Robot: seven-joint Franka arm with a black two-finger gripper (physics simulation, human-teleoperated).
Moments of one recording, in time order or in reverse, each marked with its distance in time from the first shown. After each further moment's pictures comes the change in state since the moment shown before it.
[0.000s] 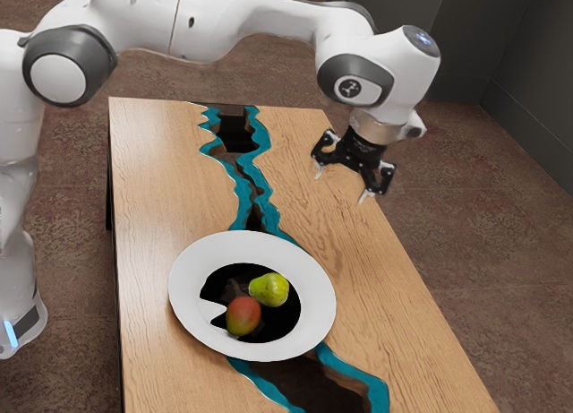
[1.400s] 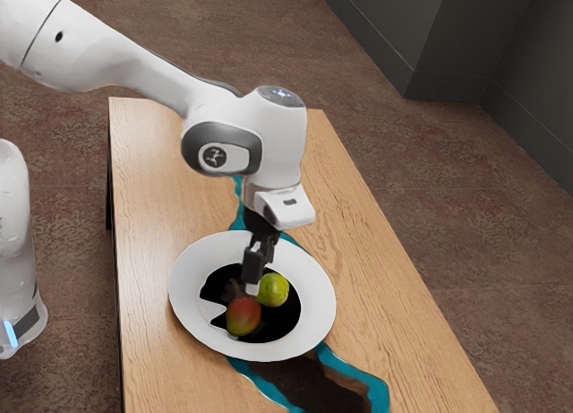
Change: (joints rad) arm 0.268 -0.556 -0.421 -0.868 -0.496 0.510 1.477
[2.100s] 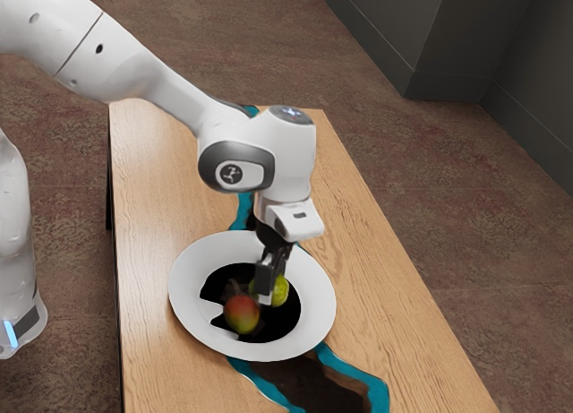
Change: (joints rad) arm 0.013 0.125 0.000 0.005 -0.001 0.122 0.080
